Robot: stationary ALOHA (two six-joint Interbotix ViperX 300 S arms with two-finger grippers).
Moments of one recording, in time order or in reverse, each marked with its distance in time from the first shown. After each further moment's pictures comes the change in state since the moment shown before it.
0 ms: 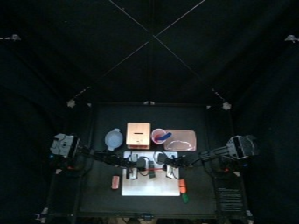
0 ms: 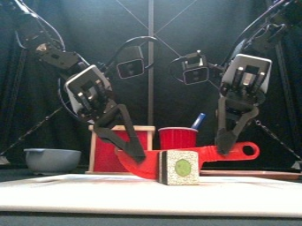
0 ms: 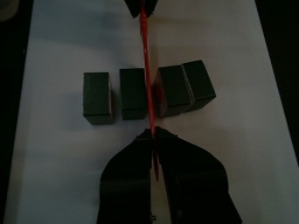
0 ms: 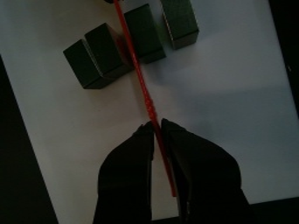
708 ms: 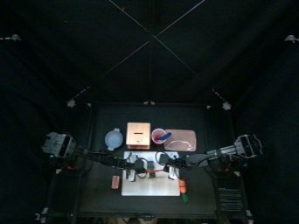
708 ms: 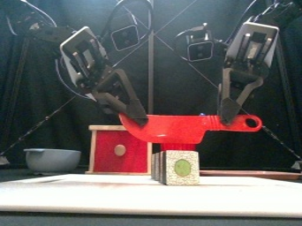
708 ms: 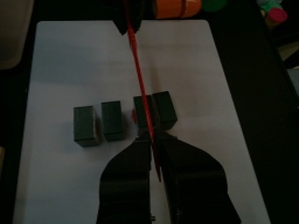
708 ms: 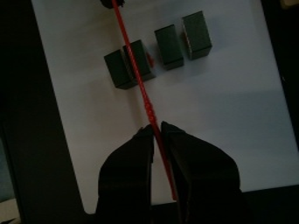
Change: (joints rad) left arm -0.046 -0.107 0.002 0.026 0.005 -0.002; right arm 0.034 -0.120 -0.009 0.005 0.032 0.000
